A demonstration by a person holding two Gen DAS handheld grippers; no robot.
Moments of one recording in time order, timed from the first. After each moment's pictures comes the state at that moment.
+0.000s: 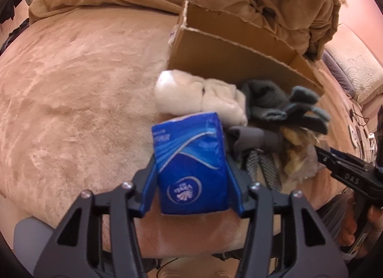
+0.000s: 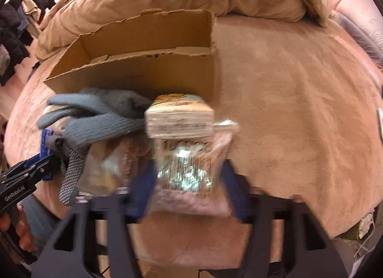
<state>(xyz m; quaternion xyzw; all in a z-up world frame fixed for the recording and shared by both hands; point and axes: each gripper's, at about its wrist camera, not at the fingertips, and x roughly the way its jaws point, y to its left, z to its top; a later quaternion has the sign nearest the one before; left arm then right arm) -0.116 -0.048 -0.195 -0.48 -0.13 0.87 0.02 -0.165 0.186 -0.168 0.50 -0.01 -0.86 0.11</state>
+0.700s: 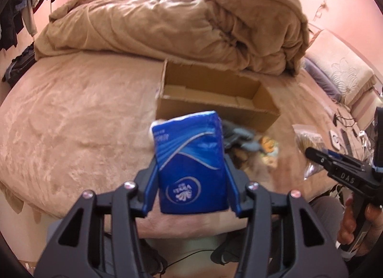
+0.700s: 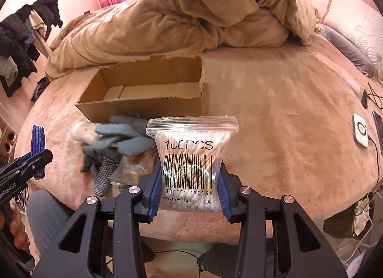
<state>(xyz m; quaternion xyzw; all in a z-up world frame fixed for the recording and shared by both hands) -0.076 -0.030 -0.088 -0.41 -0.09 0.91 0.03 -0.121 0.206 -0.089 0.45 -0.03 -0.89 0.10</state>
